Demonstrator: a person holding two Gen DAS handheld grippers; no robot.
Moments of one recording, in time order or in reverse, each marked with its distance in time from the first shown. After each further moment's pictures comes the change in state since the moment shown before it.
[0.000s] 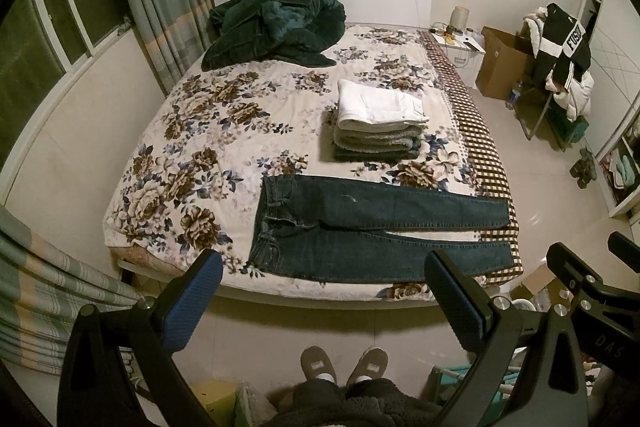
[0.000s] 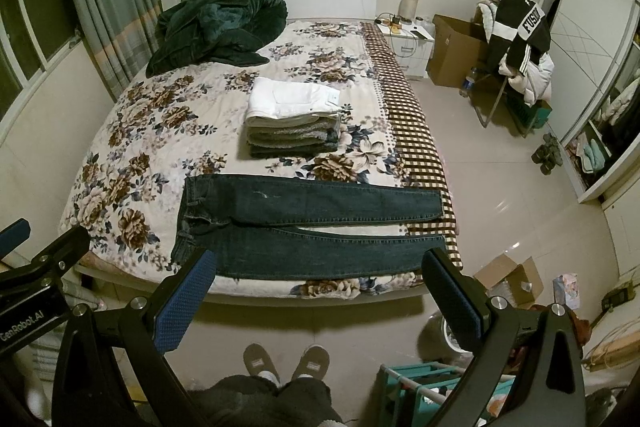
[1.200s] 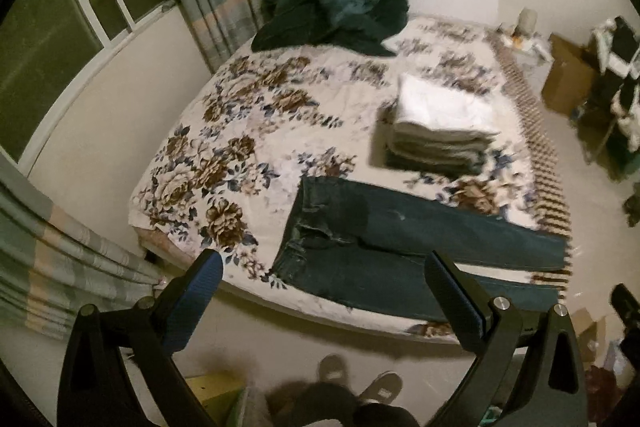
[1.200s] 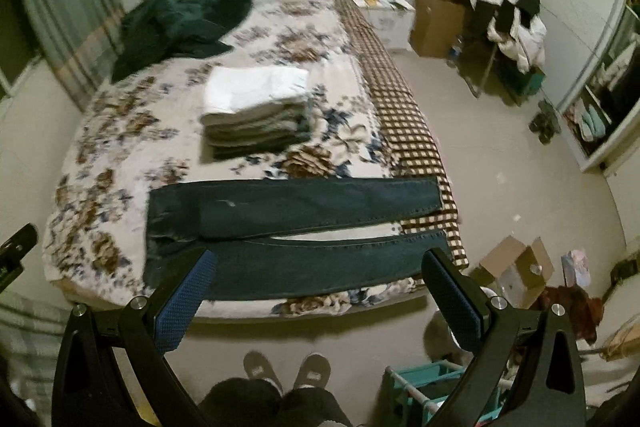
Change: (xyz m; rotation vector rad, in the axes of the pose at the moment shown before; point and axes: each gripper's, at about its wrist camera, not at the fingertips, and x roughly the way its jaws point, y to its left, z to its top) left arm 0.130 0.003 0.065 -0.110 0.055 0.217; right arm 0.154 -0.062 0.048 0.119 0.097 -0.030
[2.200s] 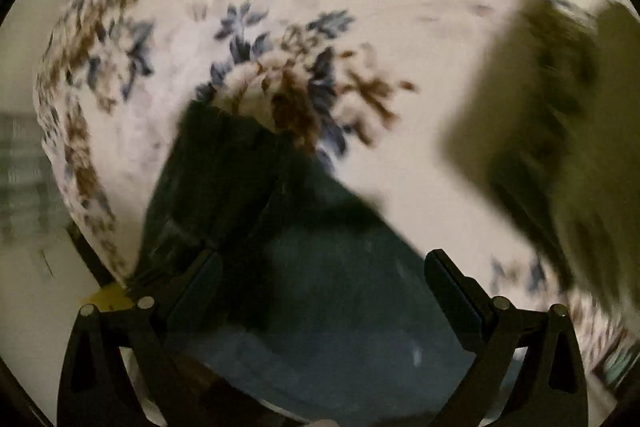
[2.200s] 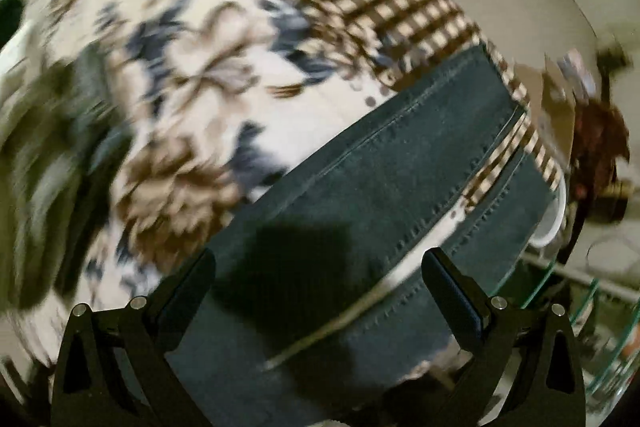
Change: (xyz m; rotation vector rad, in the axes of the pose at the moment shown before) left arm 0.562 -0.038 0.101 -0.410 0.691 0.050; right arm 0.572 -0.122 0.103 0.638 0.490 -0.220
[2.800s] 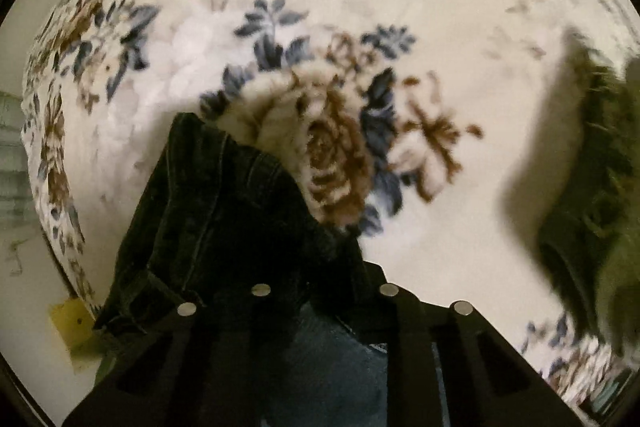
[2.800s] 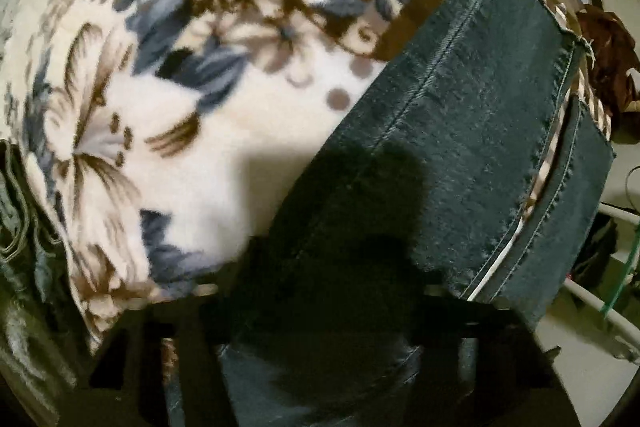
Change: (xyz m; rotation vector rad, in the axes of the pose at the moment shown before) left arm -0.005 0.036 -0.046 -0.035 -0.165 -0.105; right arm 0.112 -0.037 0.035 0.238 0.117 0.088
